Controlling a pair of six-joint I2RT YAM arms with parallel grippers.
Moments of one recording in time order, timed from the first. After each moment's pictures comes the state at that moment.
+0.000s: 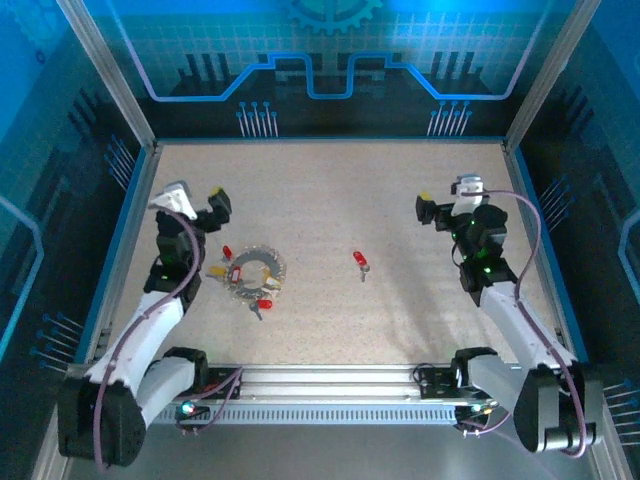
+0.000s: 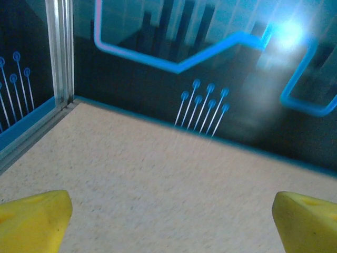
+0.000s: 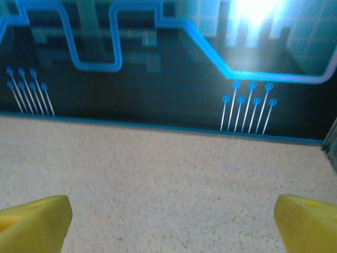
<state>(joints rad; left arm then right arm) -0.08 0.92 0.58 0.20 -0.26 -0.35 0.07 1.00 0.60 0.25 -0.02 0.02</state>
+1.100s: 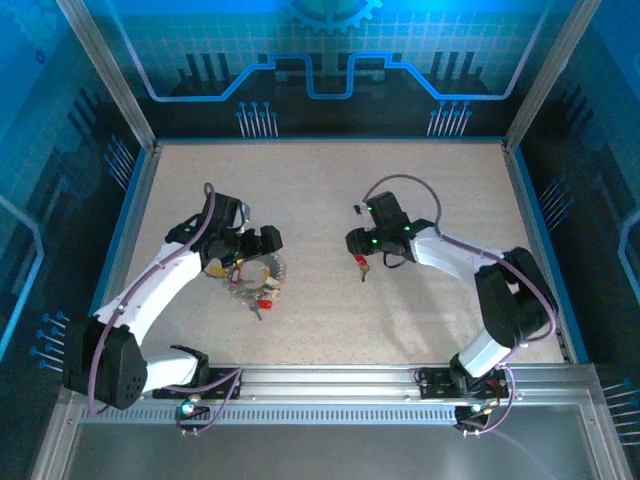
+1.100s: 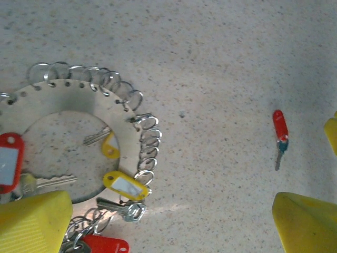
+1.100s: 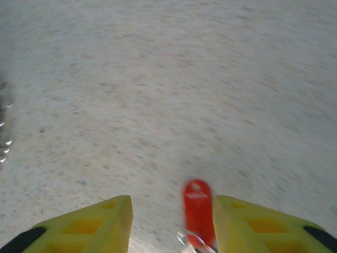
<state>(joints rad) -0.25 1.25 0.93 -0.69 0.23 -0.59 0.53 1.64 1.01 -0.28 -0.13 0.23</state>
